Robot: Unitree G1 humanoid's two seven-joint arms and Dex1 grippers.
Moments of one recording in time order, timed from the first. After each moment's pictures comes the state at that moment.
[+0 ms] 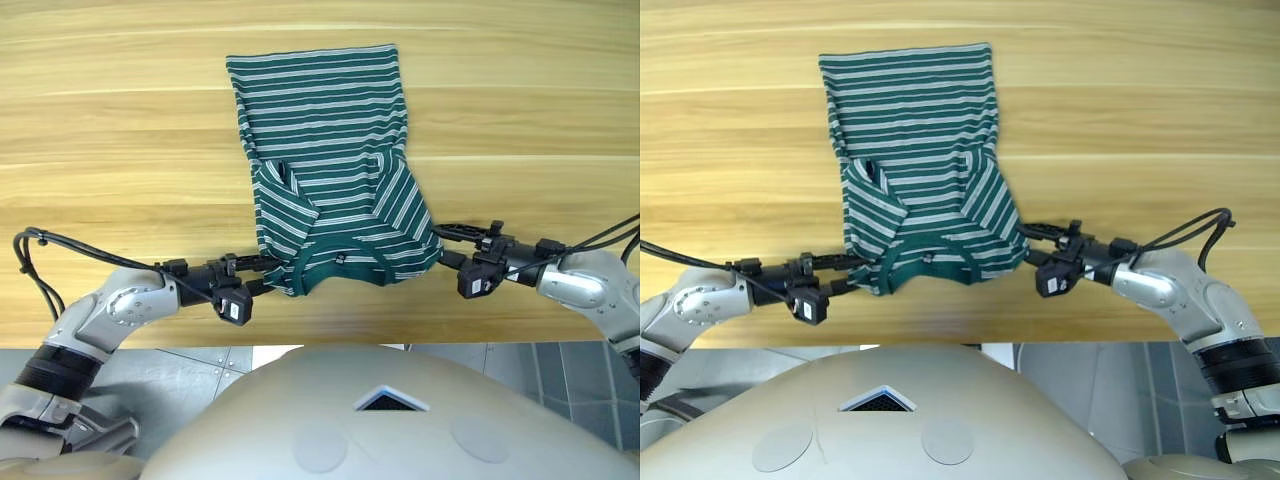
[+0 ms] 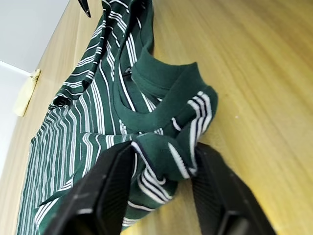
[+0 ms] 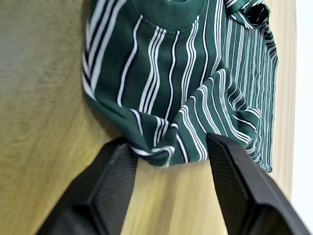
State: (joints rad) left arm 0.26 0.94 -0.35 -0.03 0.33 -0.80 -0.62; right arm 0.22 -1.00 0.25 -0.01 -0.46 -0.72 0.48
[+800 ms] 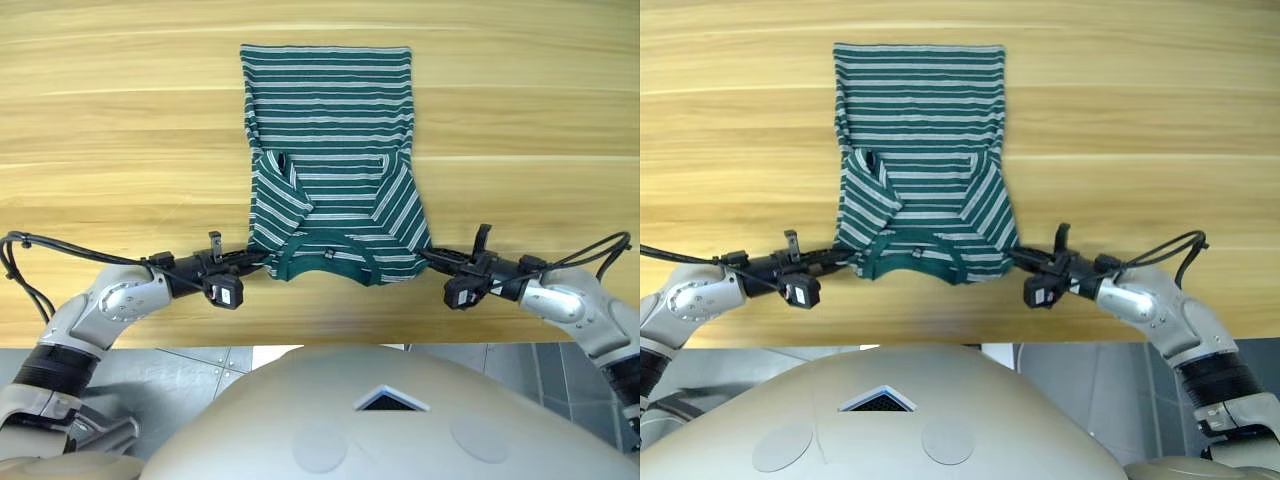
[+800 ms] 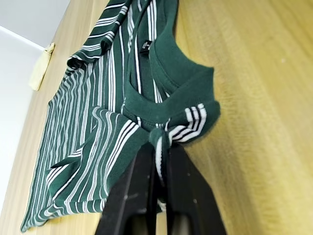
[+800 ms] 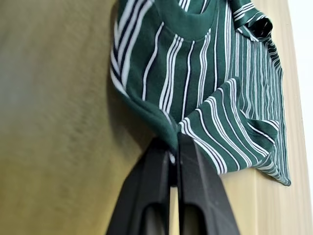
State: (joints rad) left arm 0.28 0.91 -0.28 0.05 0.32 -0.80 -0.54; right arm 0.35 -0.93 0.25 -0.06 -0.41 -0.70 0.43
